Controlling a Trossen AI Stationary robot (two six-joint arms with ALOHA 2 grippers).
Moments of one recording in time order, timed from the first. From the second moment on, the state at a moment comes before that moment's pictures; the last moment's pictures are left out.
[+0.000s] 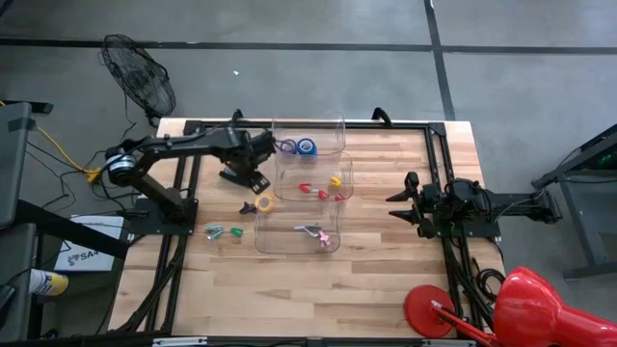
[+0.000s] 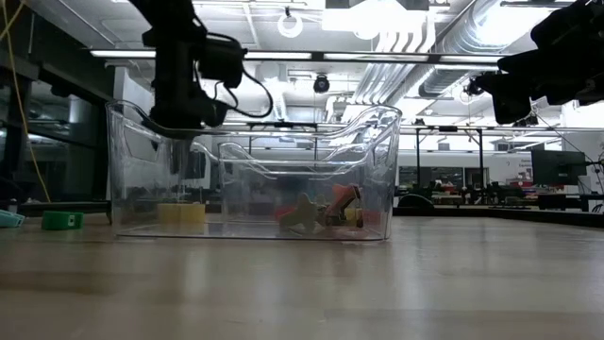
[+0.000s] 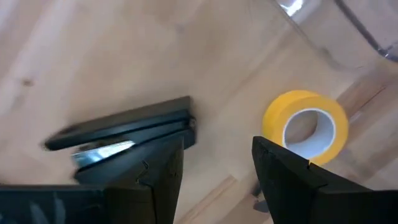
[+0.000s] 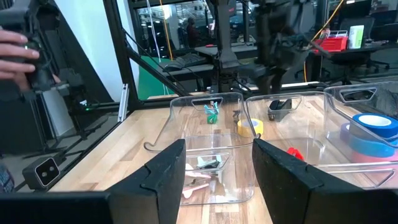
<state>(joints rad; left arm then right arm) 0.43 1.51 1.07 -0.99 -0.05 -0.32 -0.01 0.03 0.01 0.04 -0.10 0.12</state>
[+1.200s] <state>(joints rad) 0.37 1.51 0.82 -0.65 0.14 -0.37 -0.01 0.03 0.01 0.04 -0.10 0.12</state>
